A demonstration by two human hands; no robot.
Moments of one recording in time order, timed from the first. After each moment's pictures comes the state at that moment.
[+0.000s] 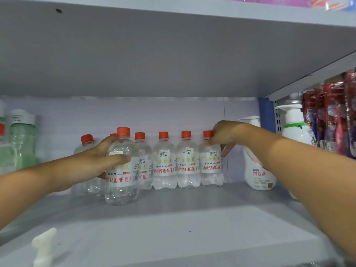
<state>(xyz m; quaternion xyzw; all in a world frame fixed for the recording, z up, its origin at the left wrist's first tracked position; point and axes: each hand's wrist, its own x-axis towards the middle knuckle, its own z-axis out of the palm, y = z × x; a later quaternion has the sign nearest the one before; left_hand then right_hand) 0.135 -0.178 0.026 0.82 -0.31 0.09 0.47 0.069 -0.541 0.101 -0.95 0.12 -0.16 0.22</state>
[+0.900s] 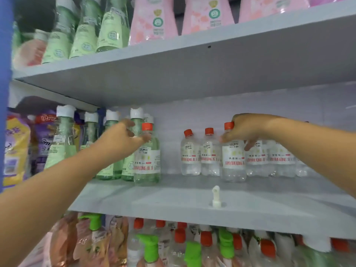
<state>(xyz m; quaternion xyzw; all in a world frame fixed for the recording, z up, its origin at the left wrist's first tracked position) 0.037 0.005 0.050 0.89 -0.04 0.35 0.30 0.036 -0.330 0.097 -0.98 -0.02 -0.17 0.11</state>
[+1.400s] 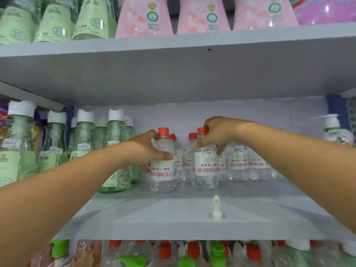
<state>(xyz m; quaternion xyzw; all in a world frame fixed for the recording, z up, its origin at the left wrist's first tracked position) 0.097 -0.051 0.056 0.91 -0.21 0.15 0.33 0.054 -0.296 0.104 -0.98 -0.03 -0.20 0.08</state>
